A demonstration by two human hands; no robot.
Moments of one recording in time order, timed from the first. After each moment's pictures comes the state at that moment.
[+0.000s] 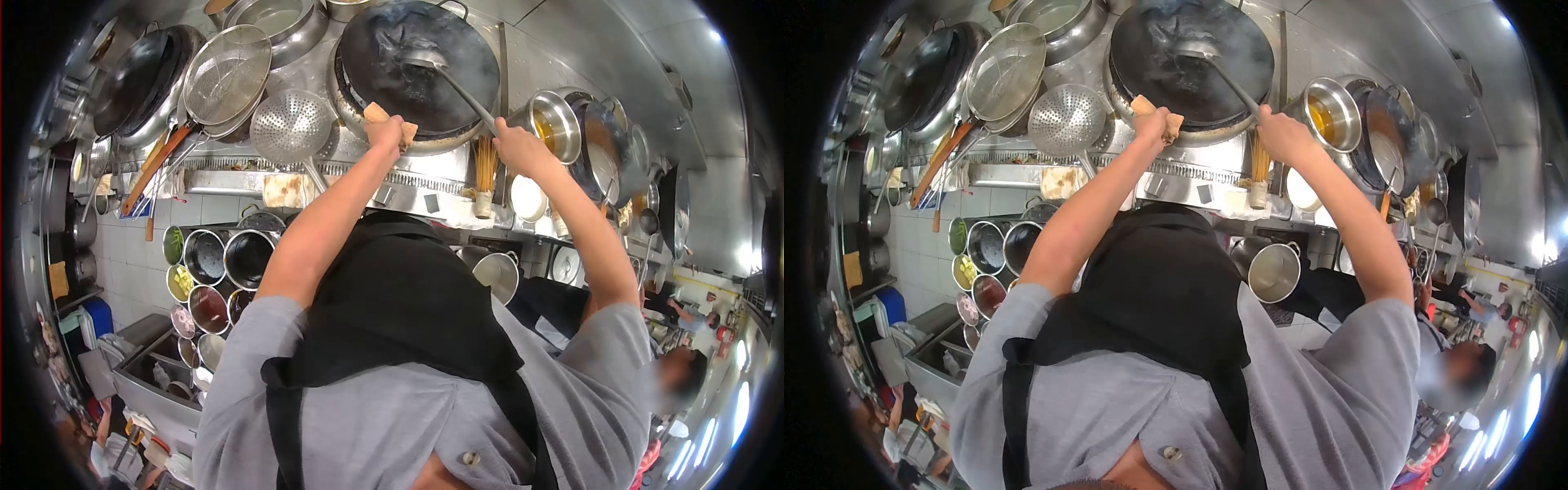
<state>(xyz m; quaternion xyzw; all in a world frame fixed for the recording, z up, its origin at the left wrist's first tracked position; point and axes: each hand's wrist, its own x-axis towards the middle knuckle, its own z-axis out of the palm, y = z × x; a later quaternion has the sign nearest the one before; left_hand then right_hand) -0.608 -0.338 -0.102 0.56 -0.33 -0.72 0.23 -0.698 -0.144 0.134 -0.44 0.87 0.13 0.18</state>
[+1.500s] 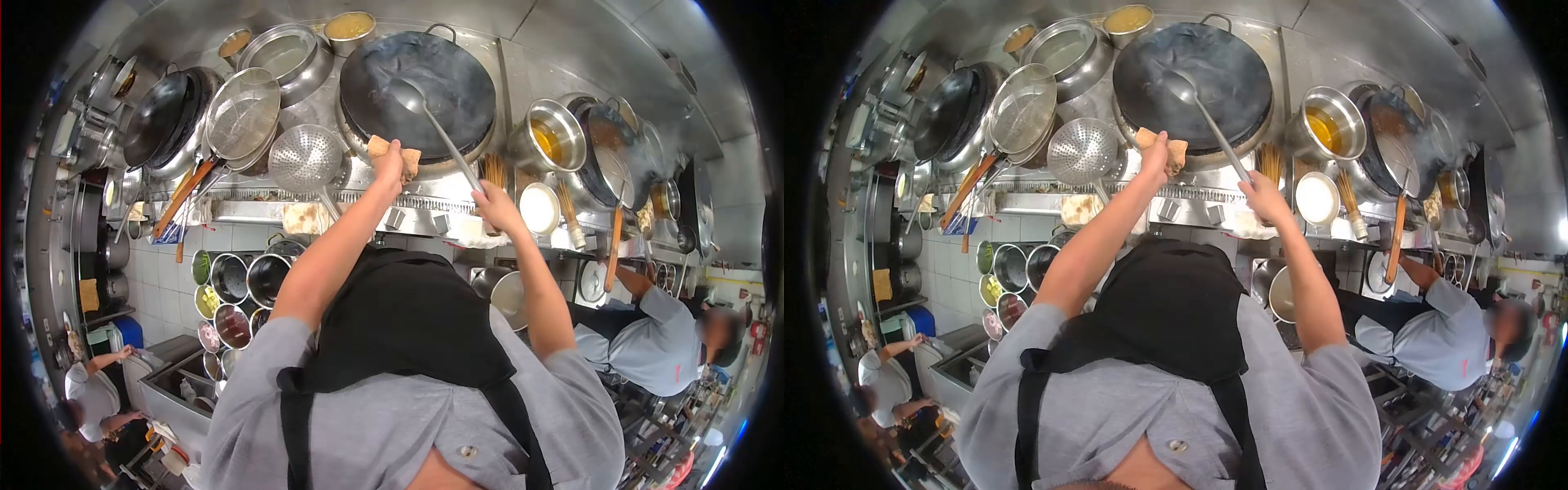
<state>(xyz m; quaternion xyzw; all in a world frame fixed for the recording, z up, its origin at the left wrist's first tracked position) -0.579 -0.322 -0.056 0.49 -0.33 -0.78 0.19 -0.656 -0.074 0.021 -0.28 0.85 -0.33 0.31</state>
